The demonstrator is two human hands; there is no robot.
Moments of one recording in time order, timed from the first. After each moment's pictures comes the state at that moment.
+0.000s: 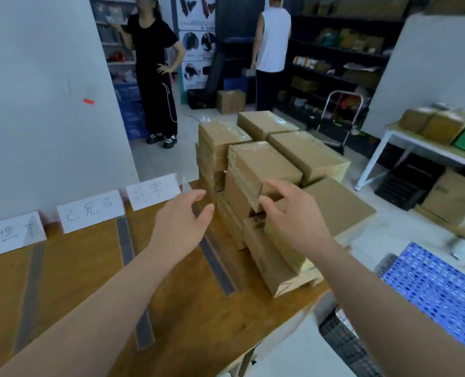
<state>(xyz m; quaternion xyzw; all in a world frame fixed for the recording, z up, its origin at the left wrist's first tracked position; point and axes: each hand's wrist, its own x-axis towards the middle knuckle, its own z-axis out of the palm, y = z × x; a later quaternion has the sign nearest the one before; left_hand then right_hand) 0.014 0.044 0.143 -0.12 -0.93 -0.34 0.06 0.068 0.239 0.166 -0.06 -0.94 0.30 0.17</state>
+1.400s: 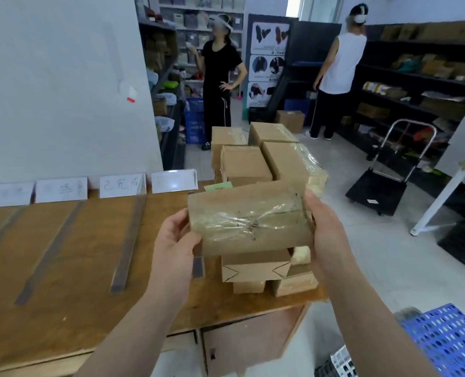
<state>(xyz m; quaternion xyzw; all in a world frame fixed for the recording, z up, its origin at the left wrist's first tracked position) 0.176 0.200 0.139 0.14 -0.64 -0.75 0.10 0.137 0.408 0.152 -0.11 -0.66 0.74 0.06</state>
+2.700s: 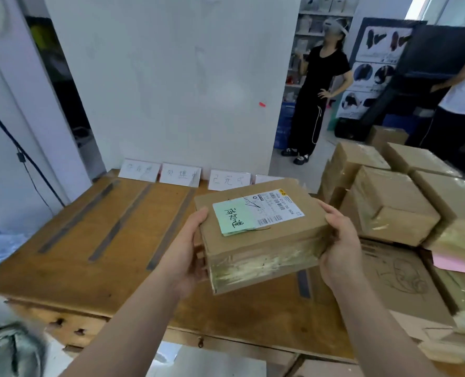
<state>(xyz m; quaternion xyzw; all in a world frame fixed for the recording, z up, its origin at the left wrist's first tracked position) 0.201 -0.055 0.114 0.23 -0.51 -0.83 0.00 0.107 0.164 0.133 0.02 -0.58 0.81 -0.01</state>
